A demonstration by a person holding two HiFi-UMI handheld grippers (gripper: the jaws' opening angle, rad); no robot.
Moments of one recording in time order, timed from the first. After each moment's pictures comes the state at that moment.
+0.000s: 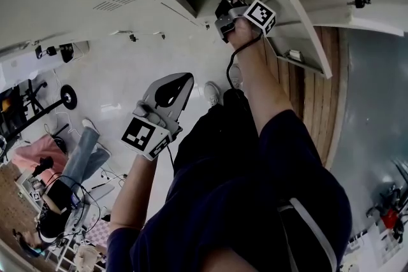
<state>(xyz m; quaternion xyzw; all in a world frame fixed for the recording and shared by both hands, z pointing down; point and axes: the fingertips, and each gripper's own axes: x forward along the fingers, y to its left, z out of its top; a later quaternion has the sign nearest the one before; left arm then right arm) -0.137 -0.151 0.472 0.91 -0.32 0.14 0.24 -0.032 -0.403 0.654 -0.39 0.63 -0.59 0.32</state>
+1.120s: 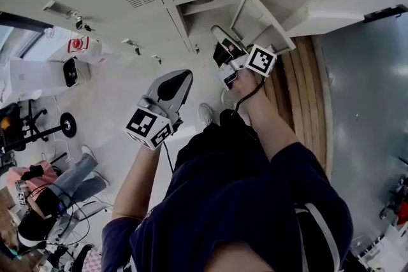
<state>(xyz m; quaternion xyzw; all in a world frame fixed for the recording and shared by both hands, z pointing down) -0.138 -0.092 0.384 0.94 -0.30 0.06 0.17 -0.046 -0.220 0.457 -0.32 0.75 -0.50 0.30</state>
